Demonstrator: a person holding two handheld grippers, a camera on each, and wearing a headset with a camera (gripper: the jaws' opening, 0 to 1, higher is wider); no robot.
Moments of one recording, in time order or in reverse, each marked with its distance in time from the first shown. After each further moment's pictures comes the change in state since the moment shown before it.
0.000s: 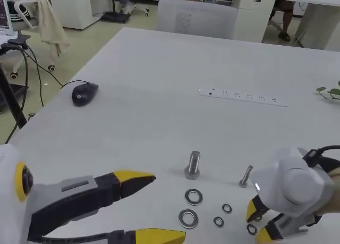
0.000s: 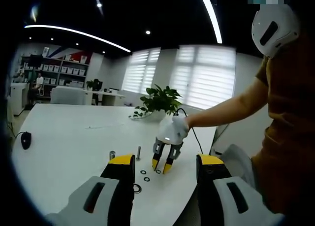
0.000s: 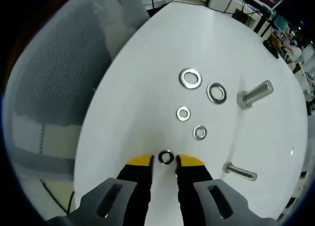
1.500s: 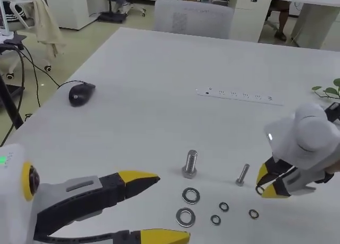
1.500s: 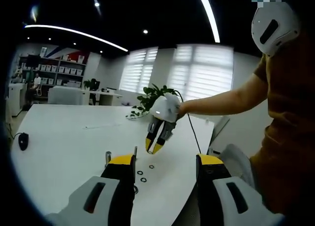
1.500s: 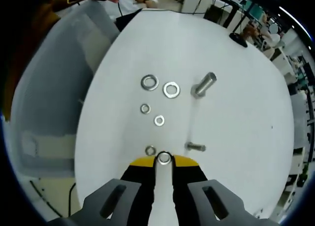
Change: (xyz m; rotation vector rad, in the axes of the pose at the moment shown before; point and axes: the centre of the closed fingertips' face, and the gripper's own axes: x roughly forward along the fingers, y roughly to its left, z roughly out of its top) left arm 0.005 -0.006 -0.002 0.002 0.006 -0.027; right arm -0.065 -0.048 -0.012 0.141 -0.001 -0.140
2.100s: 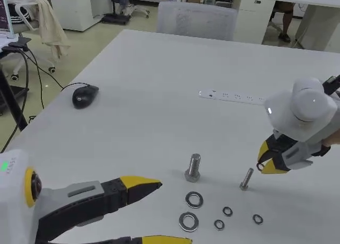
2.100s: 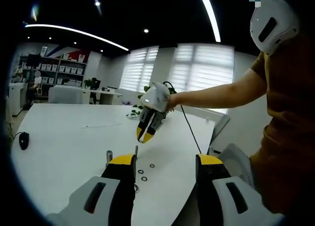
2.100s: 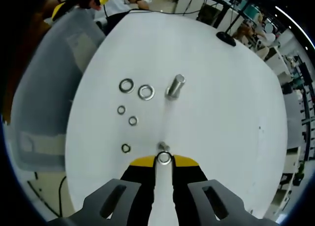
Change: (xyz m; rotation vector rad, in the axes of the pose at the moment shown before) left arm -0.002 0.002 -0.001 0.000 0.011 0.008; right arm -0.009 -0.042 0.011 -0.008 0.013 -0.042
